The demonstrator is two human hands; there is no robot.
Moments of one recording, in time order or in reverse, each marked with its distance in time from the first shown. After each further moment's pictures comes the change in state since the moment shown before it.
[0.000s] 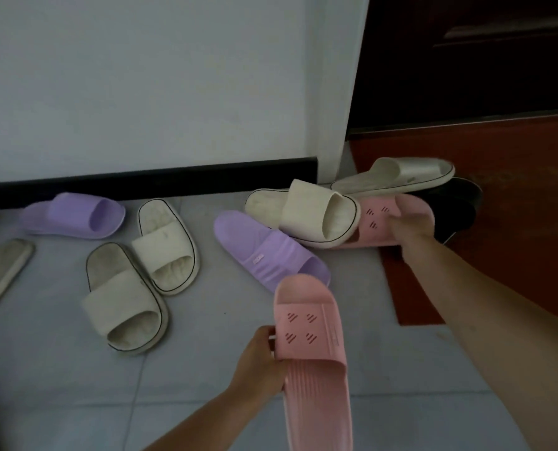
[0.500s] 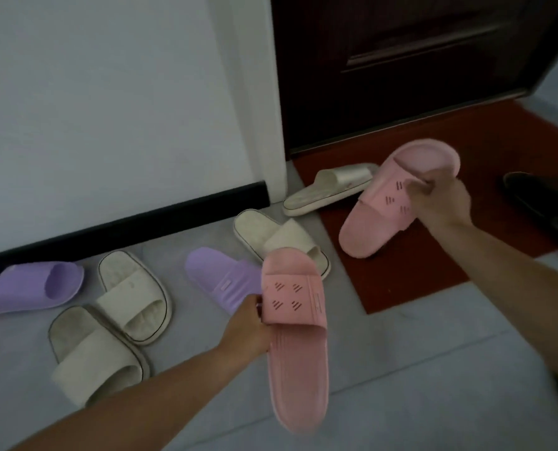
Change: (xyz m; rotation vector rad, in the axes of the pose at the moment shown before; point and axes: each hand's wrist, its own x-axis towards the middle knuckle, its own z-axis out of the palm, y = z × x) left_hand 0.027 0.069 -0.013 0.282 -0.124 0.244; right_hand -0.043 -0.038 -0.132 -0.300 0.305 -0.398
